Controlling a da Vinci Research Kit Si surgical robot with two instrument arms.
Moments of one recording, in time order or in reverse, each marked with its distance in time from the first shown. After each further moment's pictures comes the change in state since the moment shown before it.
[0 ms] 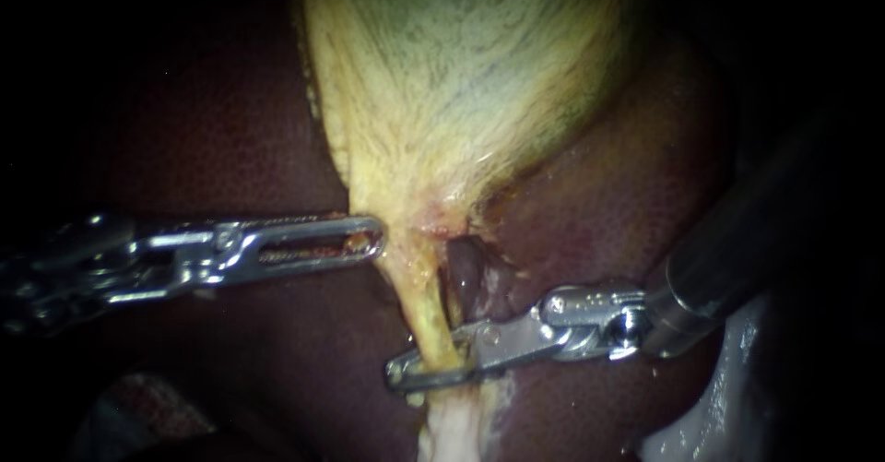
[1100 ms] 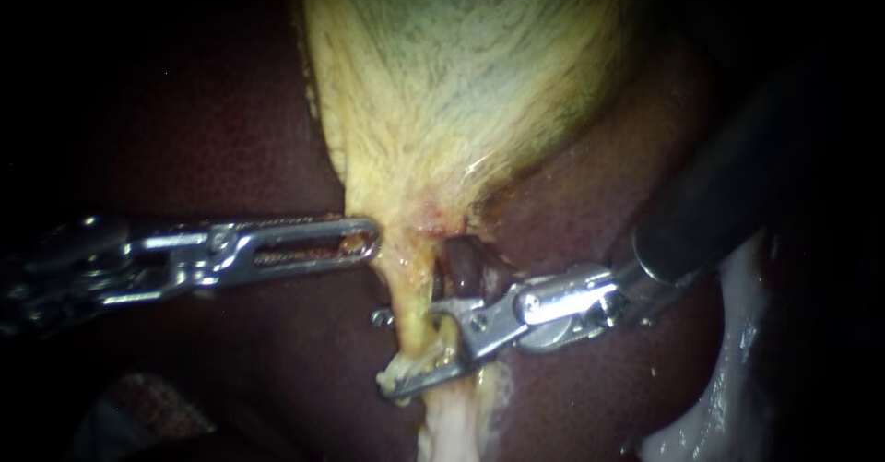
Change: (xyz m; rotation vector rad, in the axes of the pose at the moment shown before) right arm 0.001 0.001 0.001 -0.001 0.100 -0.370; left arm 0.000 0.000 0.000 0.000 0.000 0.000
